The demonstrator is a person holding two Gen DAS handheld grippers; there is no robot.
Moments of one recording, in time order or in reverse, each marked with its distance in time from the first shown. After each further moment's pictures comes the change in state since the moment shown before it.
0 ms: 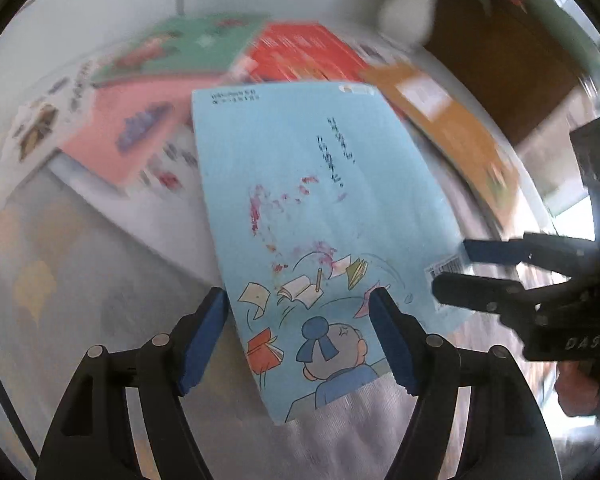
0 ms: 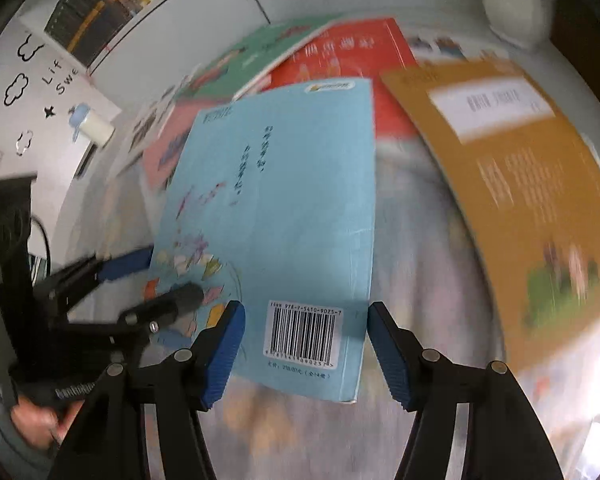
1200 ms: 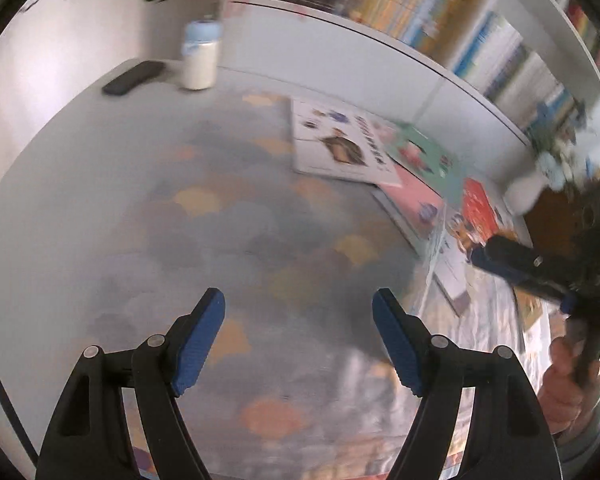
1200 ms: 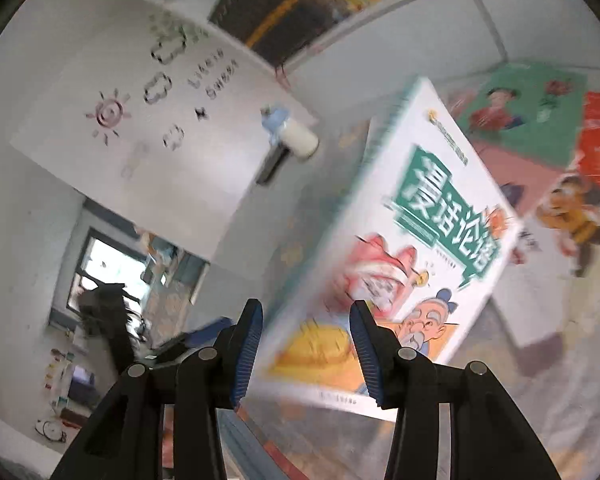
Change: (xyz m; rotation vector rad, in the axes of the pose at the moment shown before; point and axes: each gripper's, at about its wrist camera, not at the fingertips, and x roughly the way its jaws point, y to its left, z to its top) left arm -0.188 0.203 -0.128 -0.551 -0.329 0.148; right arm 0.002 0.228 0.043 -0.143 -0.073 0.522
